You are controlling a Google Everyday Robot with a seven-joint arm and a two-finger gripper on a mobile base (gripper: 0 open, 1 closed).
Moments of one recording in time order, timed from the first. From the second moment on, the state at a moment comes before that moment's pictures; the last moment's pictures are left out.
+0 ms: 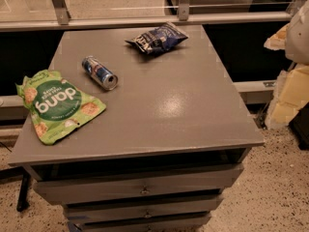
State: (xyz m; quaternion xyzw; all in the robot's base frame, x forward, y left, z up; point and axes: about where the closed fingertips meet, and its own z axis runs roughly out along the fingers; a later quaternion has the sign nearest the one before) arm 0.438 -0.217 0.976 -0.60 0.78 -0.03 0.16
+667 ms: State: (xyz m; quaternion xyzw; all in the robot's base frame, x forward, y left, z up) arm 0.438 -0.211 0.976 -0.60 0.78 -0.03 0.17
